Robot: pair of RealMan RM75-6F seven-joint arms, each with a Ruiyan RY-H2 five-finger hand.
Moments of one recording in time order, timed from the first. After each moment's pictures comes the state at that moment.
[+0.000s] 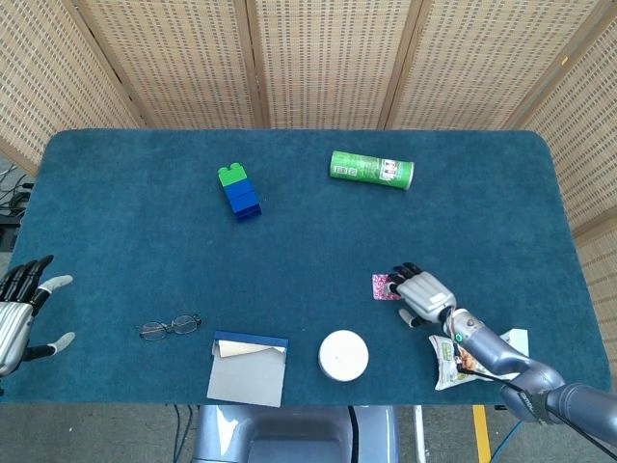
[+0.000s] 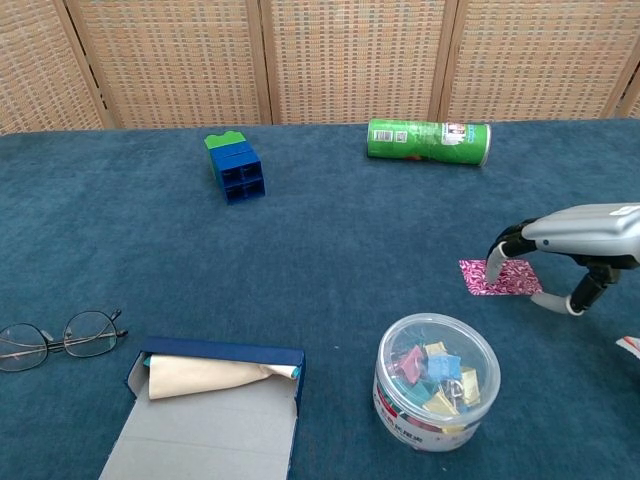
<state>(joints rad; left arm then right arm) -0.12 -0.98 -0.02 -1.76 1.51 1.43 0.03 0.73 -1.35 0.03 -1.33 -1.47 0.65 0.05</state>
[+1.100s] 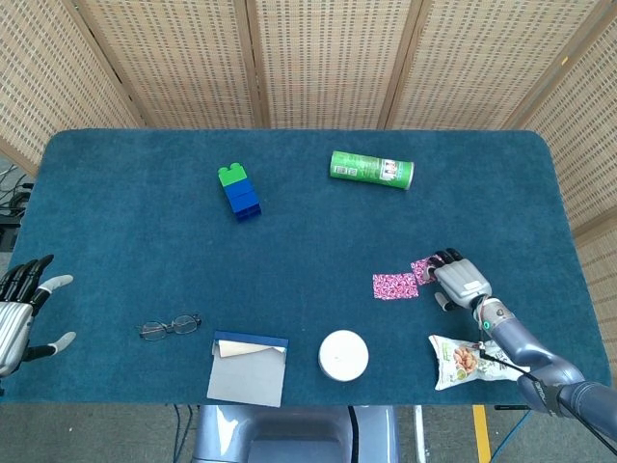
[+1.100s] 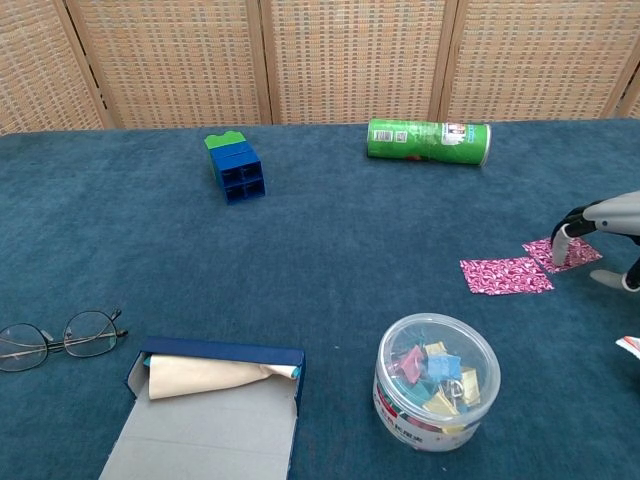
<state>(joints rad) -0.12 -0.98 -0.02 -1.76 1.52 1.43 0.03 0.69 -1.36 0.01 -1.16 -1.35 0.64 0.01</state>
